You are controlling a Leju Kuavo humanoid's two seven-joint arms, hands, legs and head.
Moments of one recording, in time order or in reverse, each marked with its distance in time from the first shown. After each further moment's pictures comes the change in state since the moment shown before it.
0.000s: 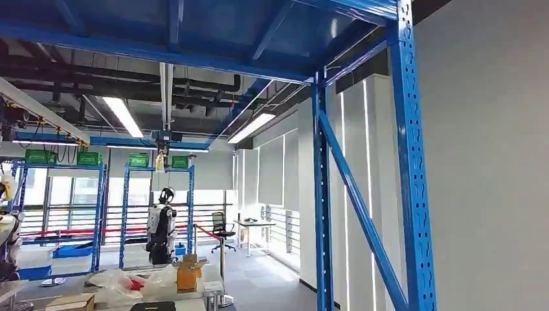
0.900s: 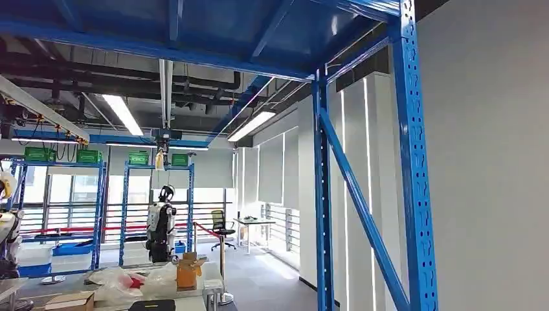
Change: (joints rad) left arm 0.016 0.000 0.000 0.000 0.026 0.022 -0.044; right arm 0.079 -0.080 -0.104 -0.511 -0.403 -0.106 -0.306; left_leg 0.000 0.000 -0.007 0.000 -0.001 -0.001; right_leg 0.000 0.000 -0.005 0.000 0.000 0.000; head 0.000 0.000
